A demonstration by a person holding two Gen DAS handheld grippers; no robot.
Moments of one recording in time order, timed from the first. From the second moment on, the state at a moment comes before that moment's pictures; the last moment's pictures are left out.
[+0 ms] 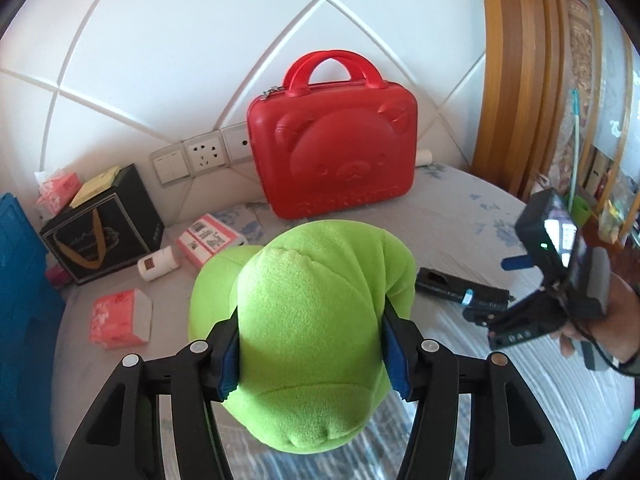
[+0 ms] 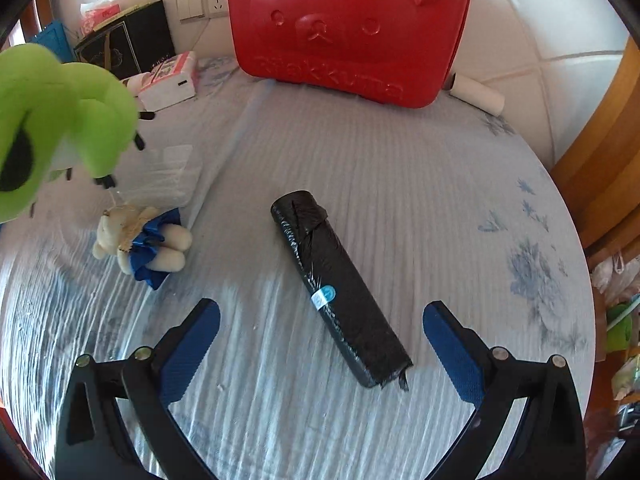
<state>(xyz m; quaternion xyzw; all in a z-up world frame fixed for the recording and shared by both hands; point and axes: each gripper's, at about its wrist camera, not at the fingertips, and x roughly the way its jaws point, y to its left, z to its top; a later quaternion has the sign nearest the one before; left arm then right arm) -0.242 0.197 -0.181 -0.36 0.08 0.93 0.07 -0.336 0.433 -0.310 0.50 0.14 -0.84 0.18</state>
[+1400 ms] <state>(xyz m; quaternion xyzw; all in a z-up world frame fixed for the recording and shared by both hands) -0.109 0.120 -0.134 -0.34 0.04 0.94 0.07 -0.215 0.407 -0.252 0.55 0.09 -0.82 0.15</state>
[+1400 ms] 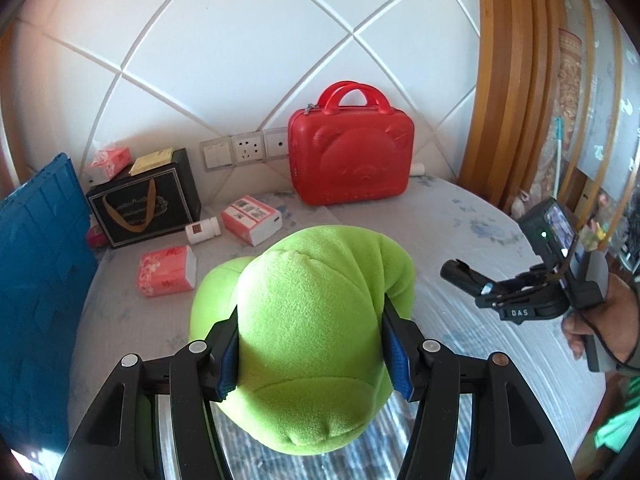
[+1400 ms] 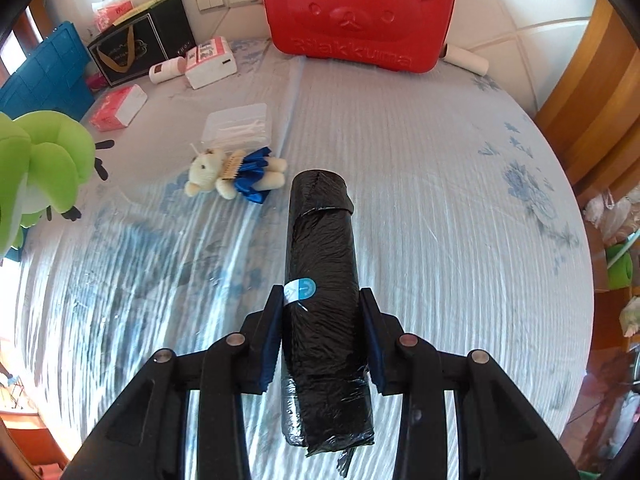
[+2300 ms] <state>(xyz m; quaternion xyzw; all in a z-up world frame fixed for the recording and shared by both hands) -0.053 0.021 -0.077 -0.30 0.05 0.94 0.16 -0.064 0.303 -0.070 0.44 0.00 -0.89 0.09</state>
